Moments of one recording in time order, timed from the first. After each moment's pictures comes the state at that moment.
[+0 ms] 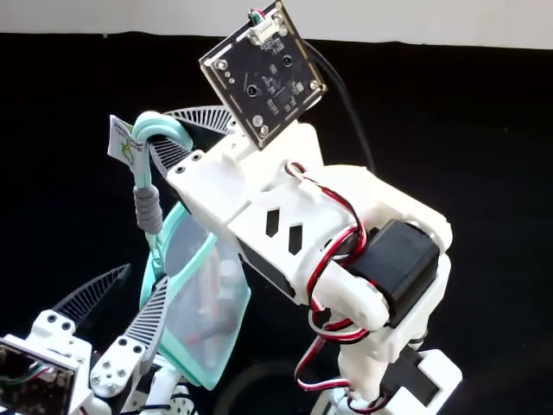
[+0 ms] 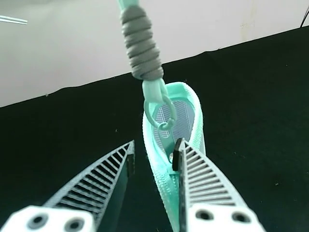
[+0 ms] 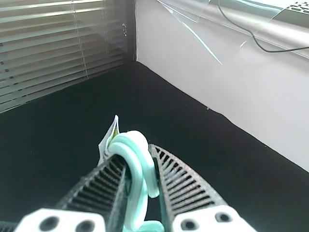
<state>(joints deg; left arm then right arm) 10.5 -88.1 21.8 100.0 -2.2 -53.2 -4.9 -63.6 90.3 1.2</state>
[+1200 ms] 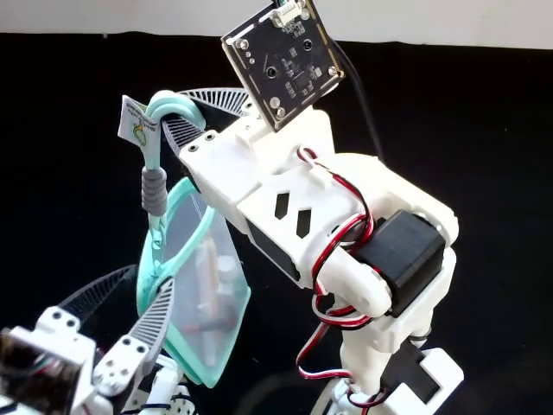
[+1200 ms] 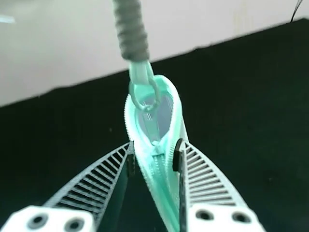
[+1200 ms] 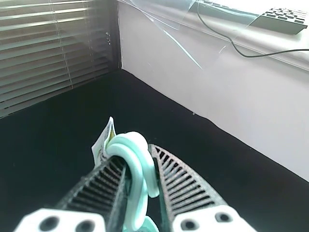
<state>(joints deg) 12.3 -88.0 21.6 100.5 -2.3 -49.8 -4.6 -63.6 88.3 1.3</state>
